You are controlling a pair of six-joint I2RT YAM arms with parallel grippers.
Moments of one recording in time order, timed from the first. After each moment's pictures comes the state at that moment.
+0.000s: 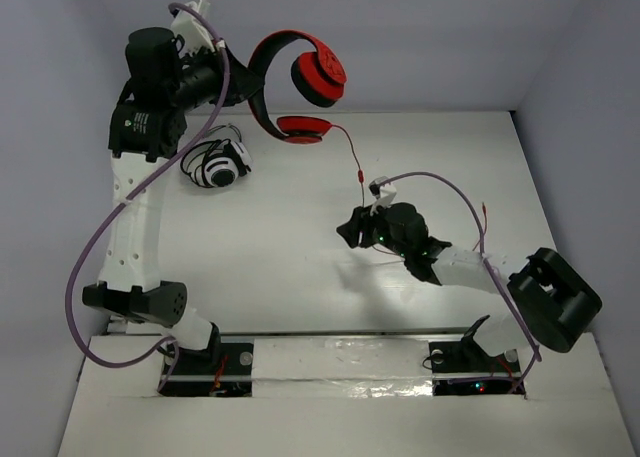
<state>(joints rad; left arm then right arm) -0.18 1.54 2.09 -0.77 0.46 -0.41 0.73 1.42 0.60 0.51 -0.02 0.41</state>
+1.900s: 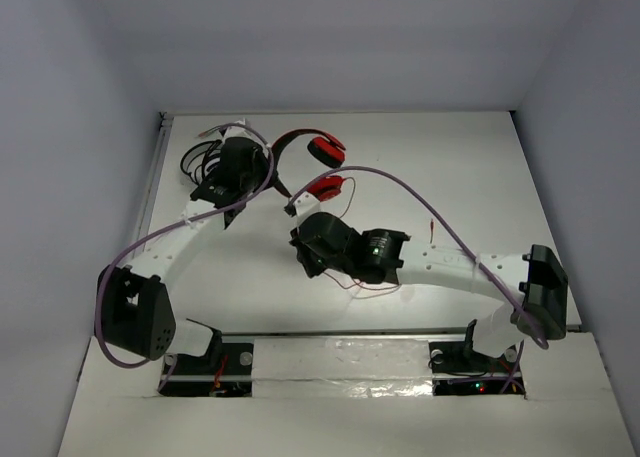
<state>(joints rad) -0.35 1.37 1.05 -0.20 -0.08 -0.64 1.21 1.55 1.28 -0.40 0.28 0.42</state>
